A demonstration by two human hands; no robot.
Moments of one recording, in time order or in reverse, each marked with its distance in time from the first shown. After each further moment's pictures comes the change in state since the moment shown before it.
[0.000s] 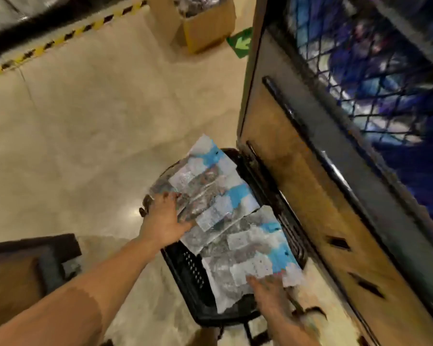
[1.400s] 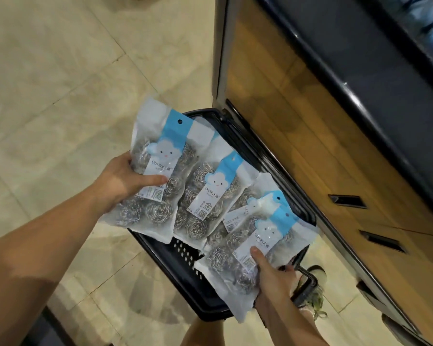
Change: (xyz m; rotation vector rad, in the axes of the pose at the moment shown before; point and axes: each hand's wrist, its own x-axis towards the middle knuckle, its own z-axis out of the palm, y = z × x) left_hand 0.091 -0.024 -0.012 -0.427 -0.131 -0.142; right_hand 0.045 0.019 0.049 0.866 0.383 0.139
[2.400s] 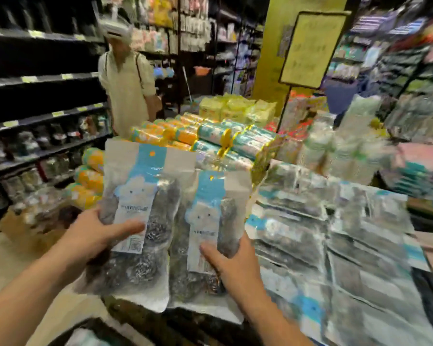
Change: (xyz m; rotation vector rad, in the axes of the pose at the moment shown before) left_hand -0.511 0.426 0.008 -0.314 -0.095 0.895; right_hand -0.340 -0.310 -0.457 0.257 -0.404 -1.181
